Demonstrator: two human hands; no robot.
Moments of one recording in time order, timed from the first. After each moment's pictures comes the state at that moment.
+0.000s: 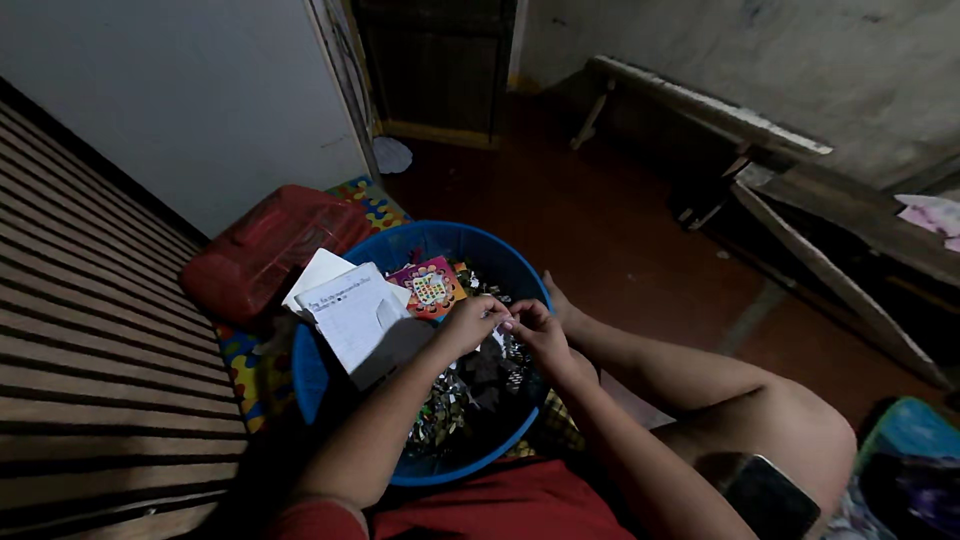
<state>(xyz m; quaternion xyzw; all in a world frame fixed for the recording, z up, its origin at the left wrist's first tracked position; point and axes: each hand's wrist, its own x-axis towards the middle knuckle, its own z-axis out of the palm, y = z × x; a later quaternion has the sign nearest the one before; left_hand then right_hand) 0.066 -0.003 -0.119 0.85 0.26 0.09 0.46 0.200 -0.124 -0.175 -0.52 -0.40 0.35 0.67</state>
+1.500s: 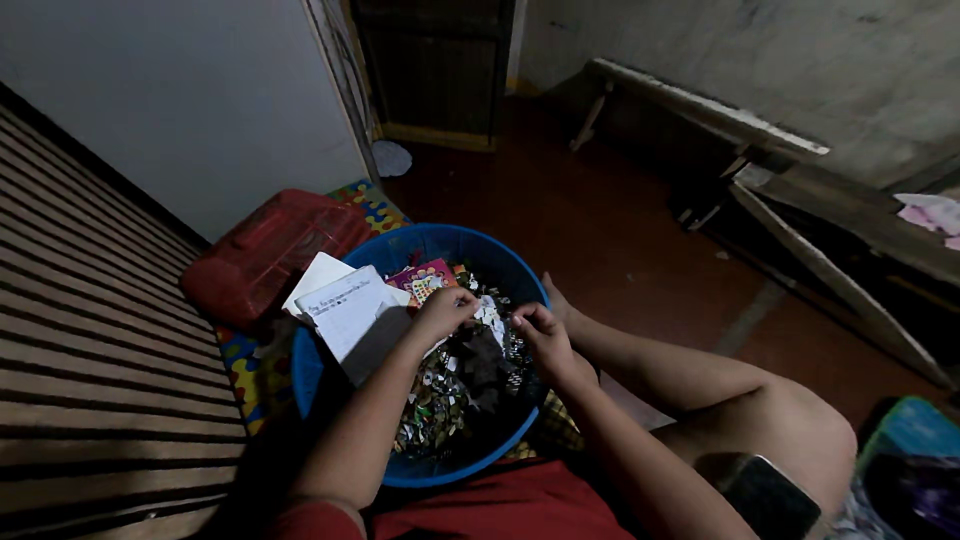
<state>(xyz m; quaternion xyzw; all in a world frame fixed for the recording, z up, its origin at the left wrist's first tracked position) 0.053 0.029 -0.121 0.80 0.34 0.08 0.49 0.203 -0.126 -0.180 -0.52 -0.41 0.30 0.69</state>
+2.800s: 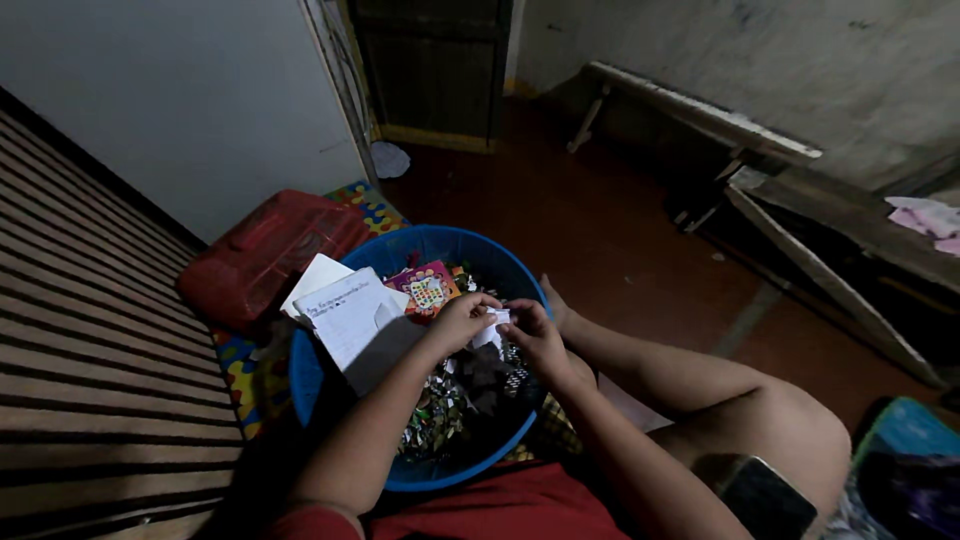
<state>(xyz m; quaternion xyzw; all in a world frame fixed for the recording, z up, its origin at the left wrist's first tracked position) 0.060 0.007 -0.120 0.78 0.27 0.10 0.56 0.198 -0.124 -0.172 -0.53 -0.41 0.34 0.66</state>
